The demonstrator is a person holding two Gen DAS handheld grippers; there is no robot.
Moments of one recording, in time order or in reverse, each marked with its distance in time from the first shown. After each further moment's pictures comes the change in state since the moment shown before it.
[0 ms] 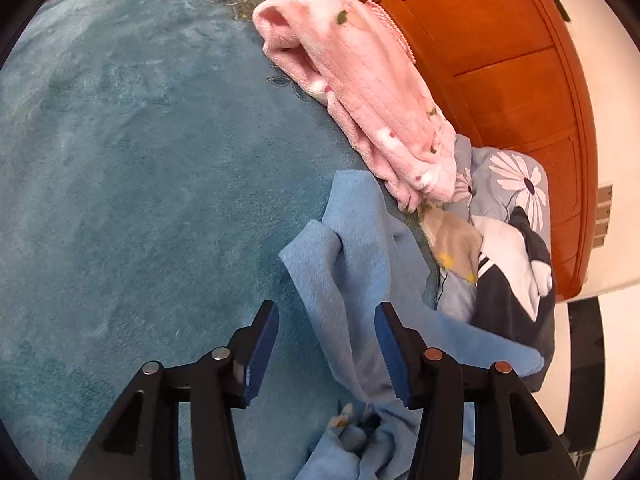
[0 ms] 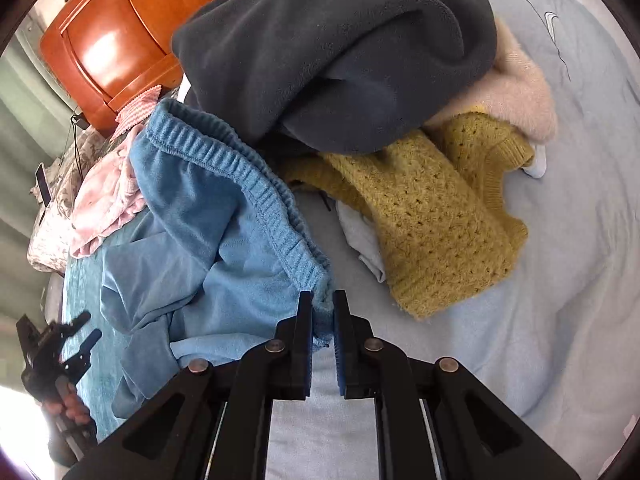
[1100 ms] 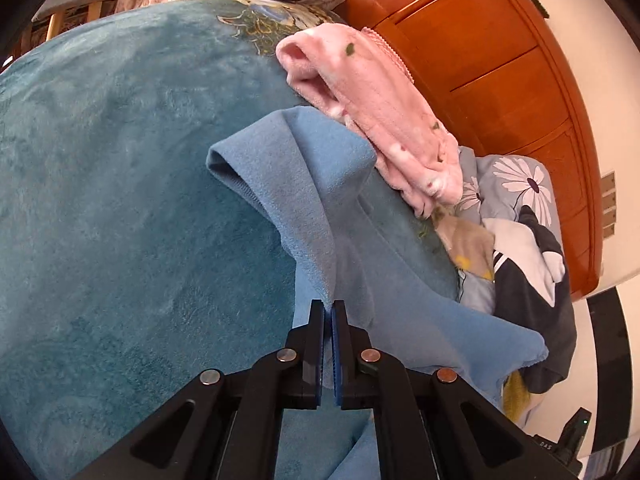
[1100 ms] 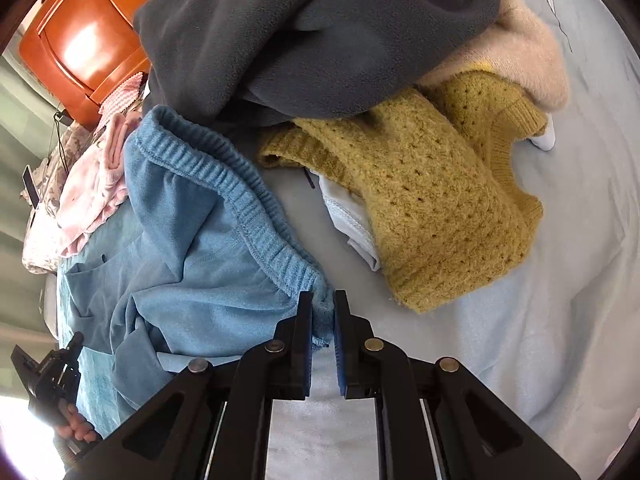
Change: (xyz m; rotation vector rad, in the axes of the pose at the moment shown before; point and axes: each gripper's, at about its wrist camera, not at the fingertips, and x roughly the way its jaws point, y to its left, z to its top) left arm -0.032 0.016 -0.031 0.095 -0.128 0.074; right arm 0.032 -0.037 0.012 0.027 0.086 -0.016
